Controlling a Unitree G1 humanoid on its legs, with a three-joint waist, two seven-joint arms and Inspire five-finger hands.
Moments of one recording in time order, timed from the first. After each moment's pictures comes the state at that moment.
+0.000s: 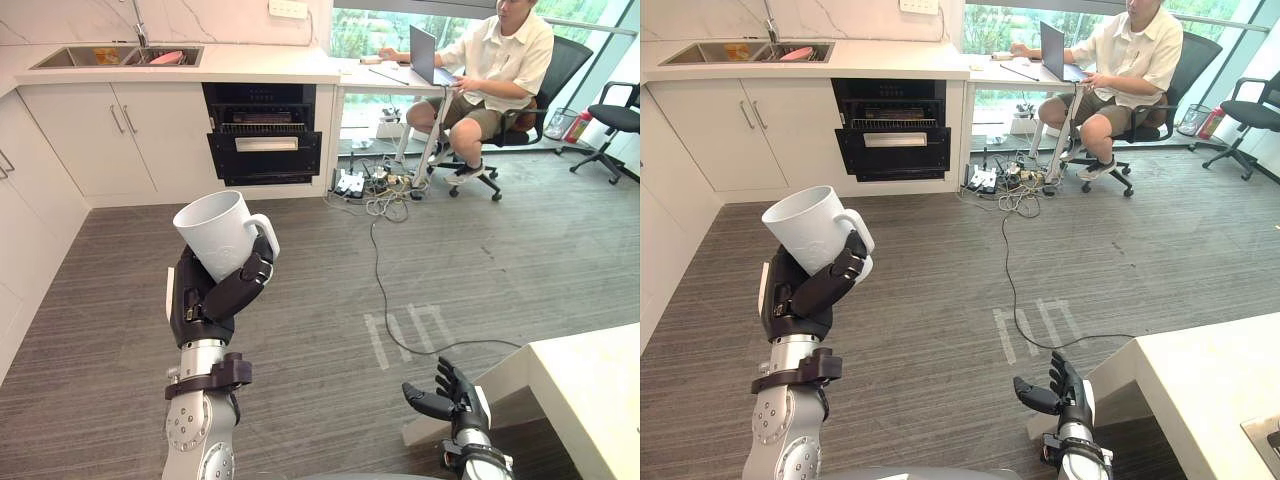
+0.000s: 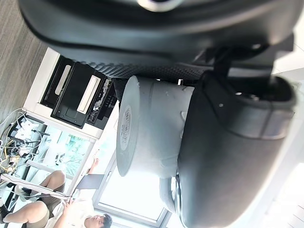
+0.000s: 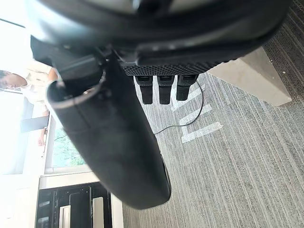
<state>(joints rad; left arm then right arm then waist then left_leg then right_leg) 0.34 -0.02 -0.04 -0.45 -0.35 -0.16 0.12 0.37 -0.04 -0.11 0.31 0.08 -0.04 -0.09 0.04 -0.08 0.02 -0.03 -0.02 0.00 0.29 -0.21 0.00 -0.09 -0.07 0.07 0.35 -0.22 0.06</state>
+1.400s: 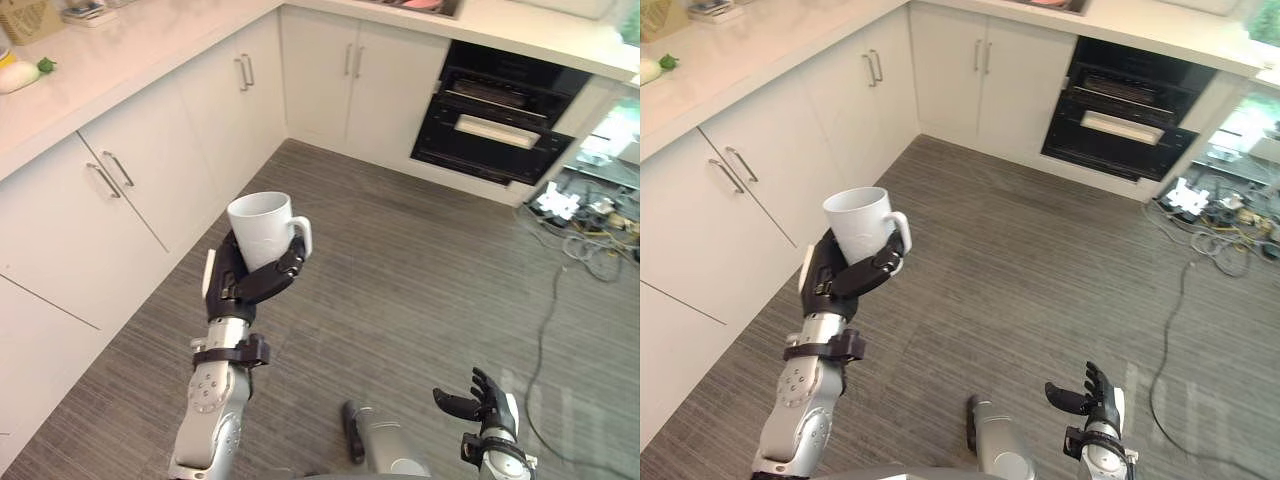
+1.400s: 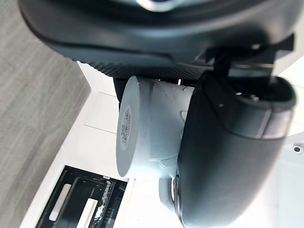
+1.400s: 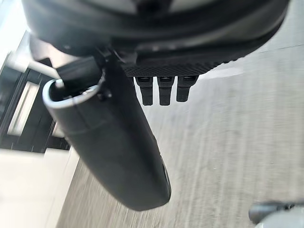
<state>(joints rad) 0.14 0.07 -0.17 -0.28 -0.31 -0.13 0.13 0.25 -0.12 -0.24 0.46 0.00 -0.02 -0.17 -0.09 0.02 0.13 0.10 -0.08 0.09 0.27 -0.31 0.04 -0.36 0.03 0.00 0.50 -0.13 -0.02</state>
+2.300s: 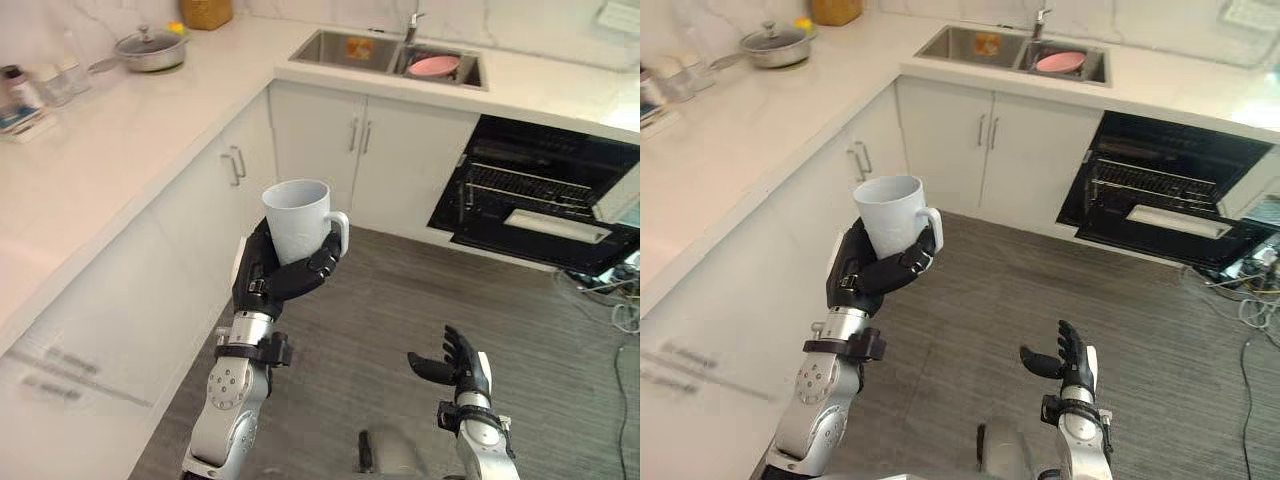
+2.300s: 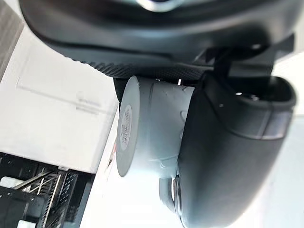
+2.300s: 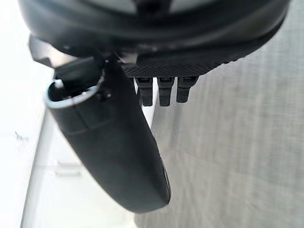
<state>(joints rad) 0.12 0.12 -0.25 -0.30 -0.32 -0.15 0.11 0.18 -0.07 -0.15 0.38 0.00 -0.04 -0.18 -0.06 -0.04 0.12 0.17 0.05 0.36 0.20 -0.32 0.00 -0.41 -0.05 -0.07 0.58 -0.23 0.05</state>
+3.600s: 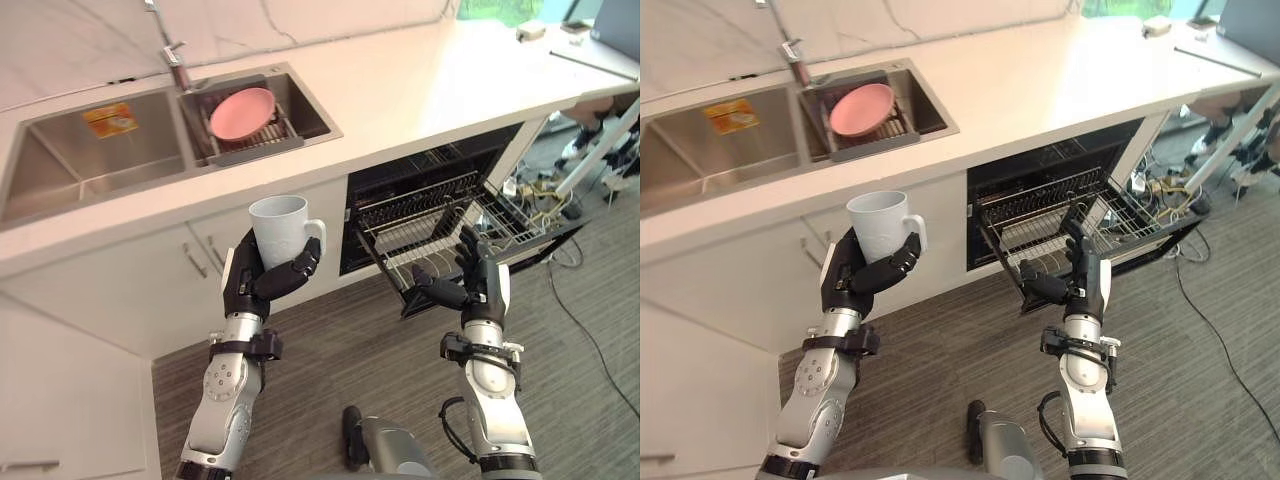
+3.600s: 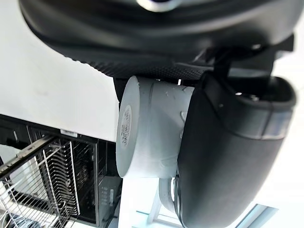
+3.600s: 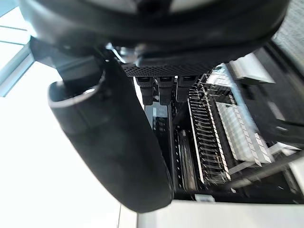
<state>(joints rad) 0.05 0.09 -0.18 -0.13 -0.31 -0.13 0.15 0.08 -0.10 -0.09 -0.05 0.02 -0.09 -0.22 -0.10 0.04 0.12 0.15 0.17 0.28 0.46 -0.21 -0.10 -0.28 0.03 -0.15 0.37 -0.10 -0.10</state>
